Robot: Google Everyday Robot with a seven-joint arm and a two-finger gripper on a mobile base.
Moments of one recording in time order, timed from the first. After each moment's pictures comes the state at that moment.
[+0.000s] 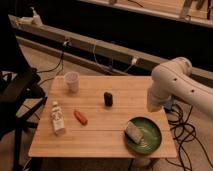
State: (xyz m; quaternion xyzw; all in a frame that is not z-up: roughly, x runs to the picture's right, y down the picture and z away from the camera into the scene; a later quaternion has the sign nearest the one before) arm 0.229 0.093 0.693 -0.28 -0.04 0.00 0.96
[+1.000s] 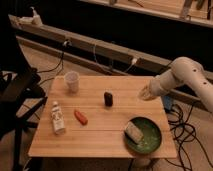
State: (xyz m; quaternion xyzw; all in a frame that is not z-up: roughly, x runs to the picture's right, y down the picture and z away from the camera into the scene) arm 0.201 0.066 0.743 -0.27 -0.18 0.06 0.95
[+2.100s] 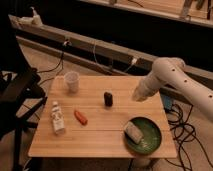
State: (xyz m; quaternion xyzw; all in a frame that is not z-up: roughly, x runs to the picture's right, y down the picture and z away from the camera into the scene) arm 0.170 0.058 0.768 -0.26 -0.17 0.06 0.95
